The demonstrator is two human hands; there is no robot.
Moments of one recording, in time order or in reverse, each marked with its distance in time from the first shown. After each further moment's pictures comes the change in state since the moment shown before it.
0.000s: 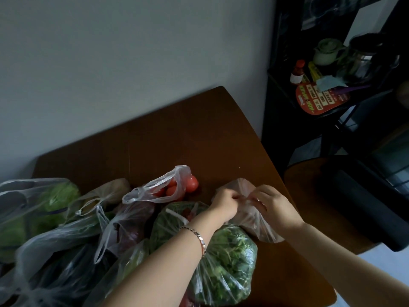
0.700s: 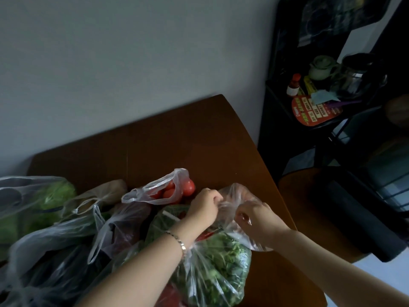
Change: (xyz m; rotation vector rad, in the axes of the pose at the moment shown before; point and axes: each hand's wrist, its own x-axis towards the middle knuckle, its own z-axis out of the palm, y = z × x) left_hand -0.009 -0.020 -0.030 0.308 0.220 0.169; right_hand 0.004 -0.038 -0.013 -0.069 -0.432 0.136
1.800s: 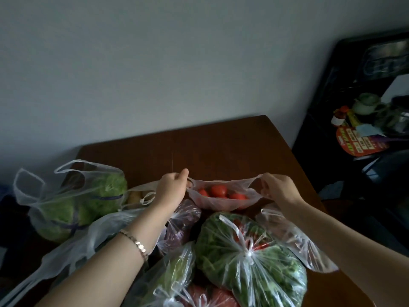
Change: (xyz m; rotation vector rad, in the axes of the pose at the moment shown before) left_hand -0.051 -0.119 -0.177 -0.453 0.427 -0.290; right_hand 0.074 -0.140 -0.024 0.756 0.347 0.397
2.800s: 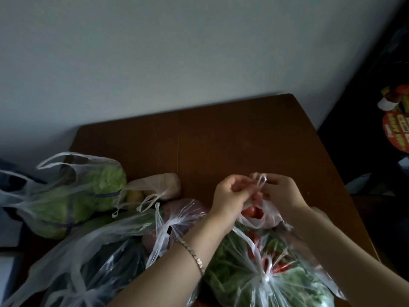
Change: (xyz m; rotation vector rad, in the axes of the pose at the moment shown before) left_hand 0.014 0.019 0.097 -0.749 -0.416 -0.218; right_hand 0.063 0.016 0.049 0.163 -0.197 0.135
